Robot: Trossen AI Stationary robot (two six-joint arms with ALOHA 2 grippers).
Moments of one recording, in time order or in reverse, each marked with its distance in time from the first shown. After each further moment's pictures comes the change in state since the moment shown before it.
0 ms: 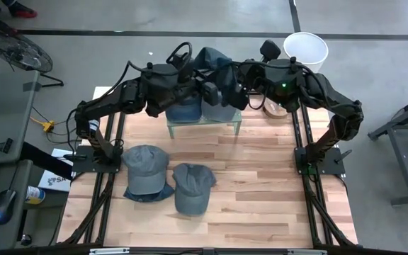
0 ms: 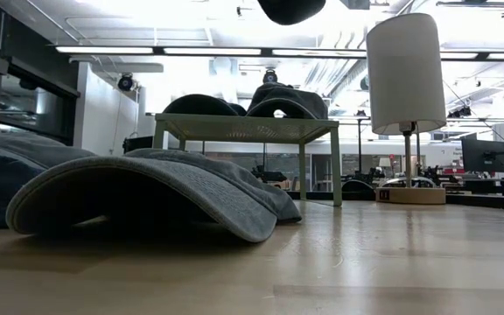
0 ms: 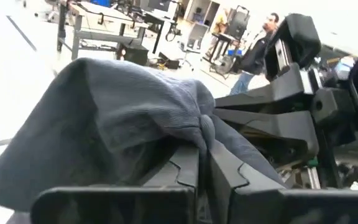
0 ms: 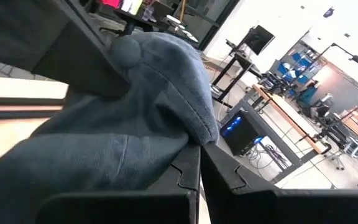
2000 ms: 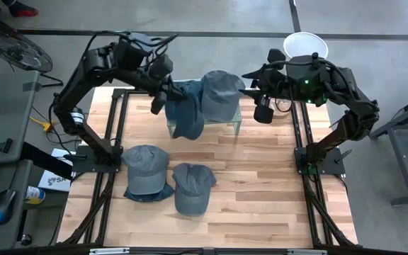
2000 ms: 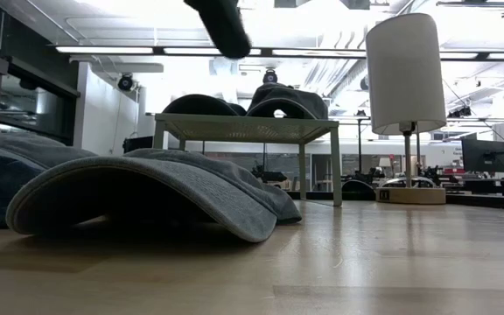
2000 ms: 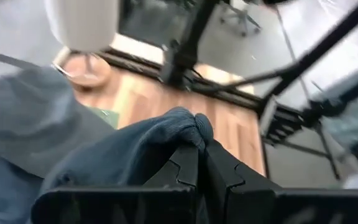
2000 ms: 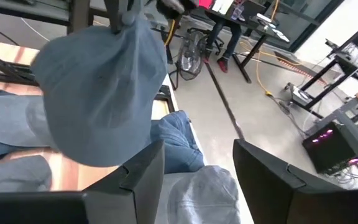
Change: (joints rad) left arm 0.325 -0.165 0.002 -0.603 1.051 0.291; right arm -0.026 -0.112 0.001 -0.249 -0.400 0.078
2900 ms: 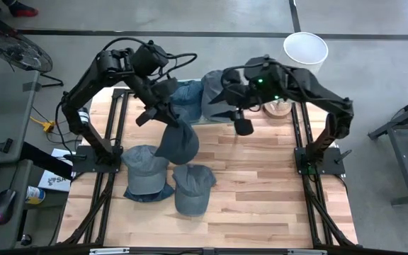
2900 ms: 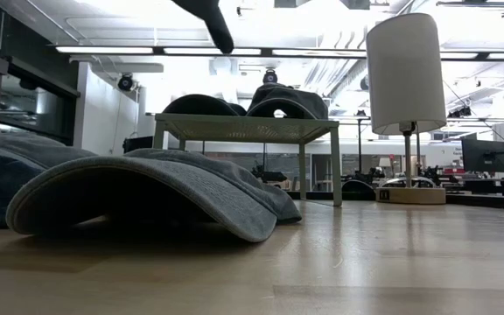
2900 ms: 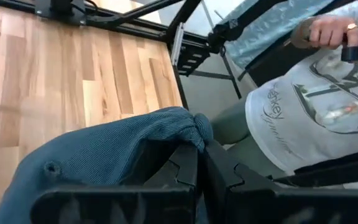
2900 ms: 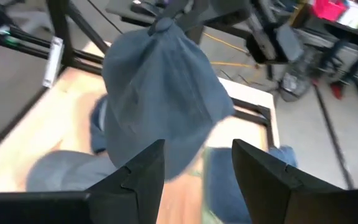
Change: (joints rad) left arm -0.003 0.056 -0.002 -0.221 0.433 0.201; right arm -0.078 0.172 -0.002 0.090 -0.530 -0.085
